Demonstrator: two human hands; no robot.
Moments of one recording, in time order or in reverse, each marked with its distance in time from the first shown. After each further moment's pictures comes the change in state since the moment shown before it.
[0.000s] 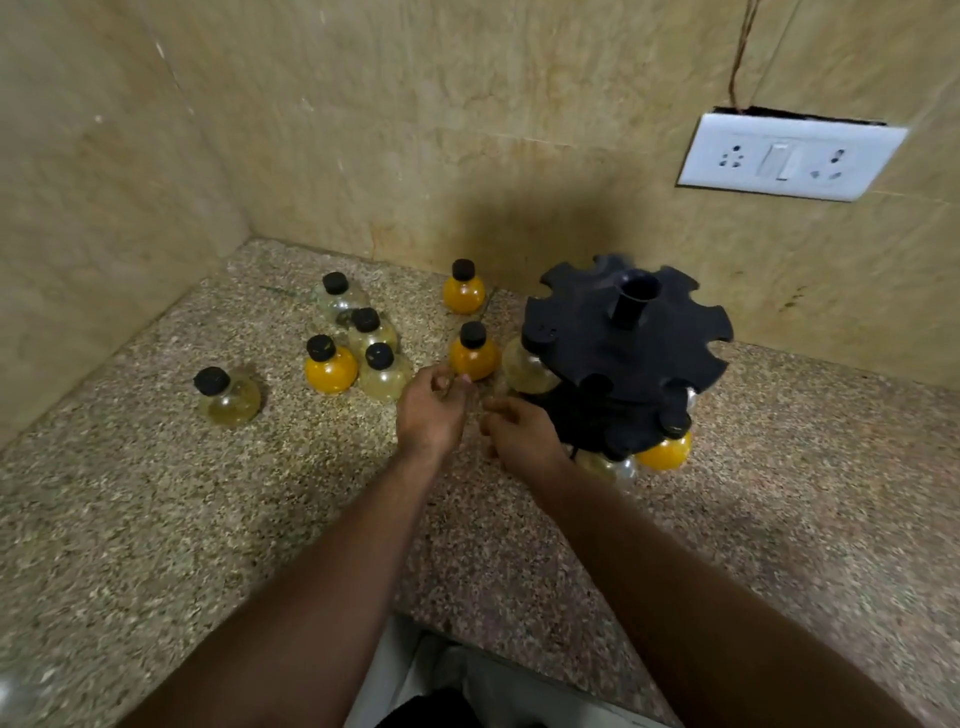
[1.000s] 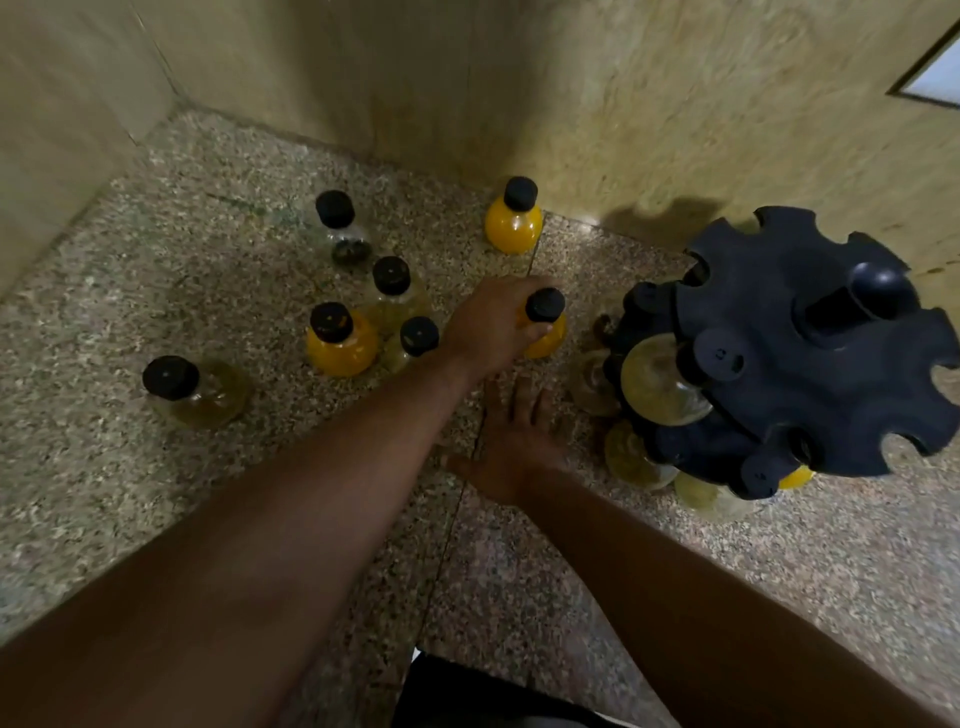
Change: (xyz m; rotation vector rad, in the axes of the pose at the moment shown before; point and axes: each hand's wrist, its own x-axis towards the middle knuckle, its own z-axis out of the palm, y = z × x) left_hand 0.175 -0.037 0.018 0.284 -0.581 0.460; right_hand 0.115 0.033 0.114 -1.063 -0.270 0.130
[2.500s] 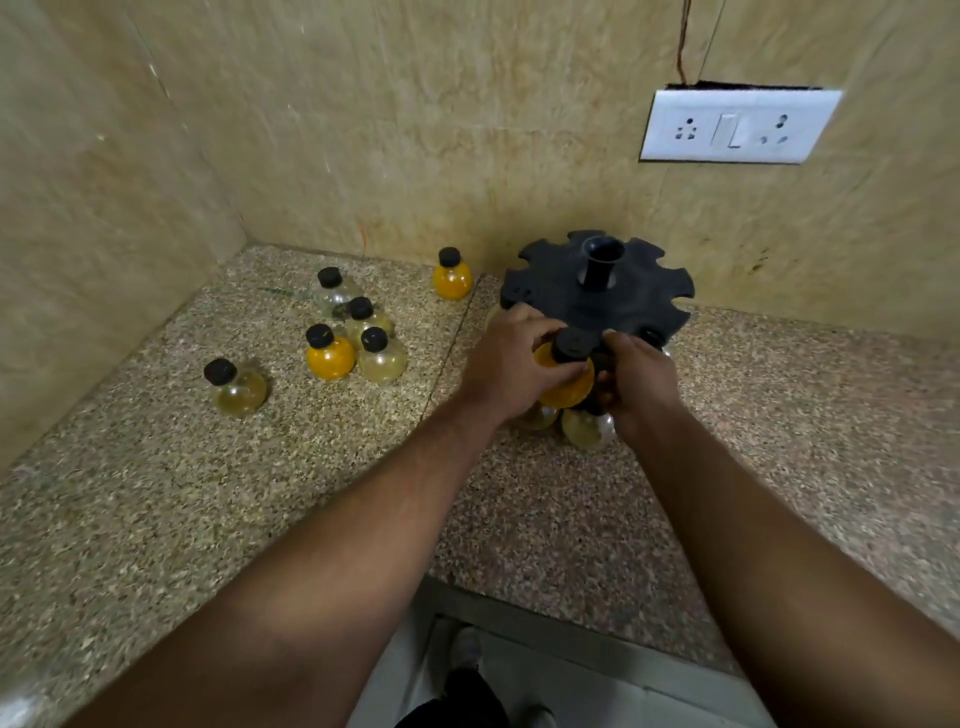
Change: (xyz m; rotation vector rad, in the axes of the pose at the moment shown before) left_hand -0.127 0.217 0.071 0.124 0.332 0.208; right_hand -0.184 0.180 -0.080 1.768 0.607 -0.016
